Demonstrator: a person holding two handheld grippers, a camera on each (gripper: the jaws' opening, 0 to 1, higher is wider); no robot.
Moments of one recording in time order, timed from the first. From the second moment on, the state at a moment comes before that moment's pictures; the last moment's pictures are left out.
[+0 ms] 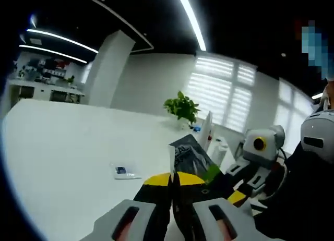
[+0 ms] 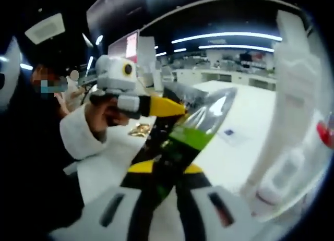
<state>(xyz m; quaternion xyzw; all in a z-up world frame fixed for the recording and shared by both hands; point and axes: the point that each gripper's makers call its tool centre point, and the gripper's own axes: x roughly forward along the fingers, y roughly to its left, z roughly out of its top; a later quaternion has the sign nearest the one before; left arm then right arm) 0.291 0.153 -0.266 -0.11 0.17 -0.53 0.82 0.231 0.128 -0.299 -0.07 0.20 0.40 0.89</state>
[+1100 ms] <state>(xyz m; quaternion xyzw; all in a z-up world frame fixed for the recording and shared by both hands) 0.285 0.123 -0.340 0.00 0.26 -0.53 0.81 0.219 0.082 -0.330 -0.15 0.24 0.34 0.89</state>
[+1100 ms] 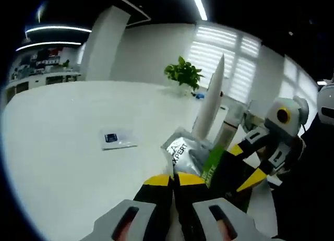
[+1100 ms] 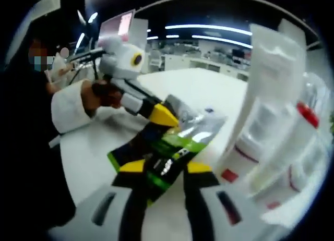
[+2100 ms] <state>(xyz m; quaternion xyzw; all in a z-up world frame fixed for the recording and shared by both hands) 0.285 0.121 -0.350 0.01 0.28 -0.52 0.81 0.220 0.091 -0.327 -0.08 0.21 0.35 0.91</state>
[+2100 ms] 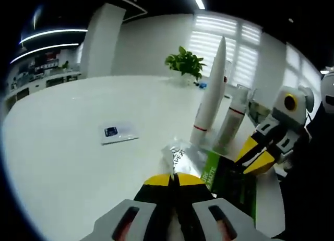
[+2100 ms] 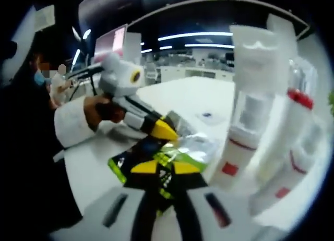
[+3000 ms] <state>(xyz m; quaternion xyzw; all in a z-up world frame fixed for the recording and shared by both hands) 0.313 0.154 -0.306 -0.07 0.22 -0.48 0.84 0.220 0.096 -0.343 -0.07 0.22 0.37 0.90</state>
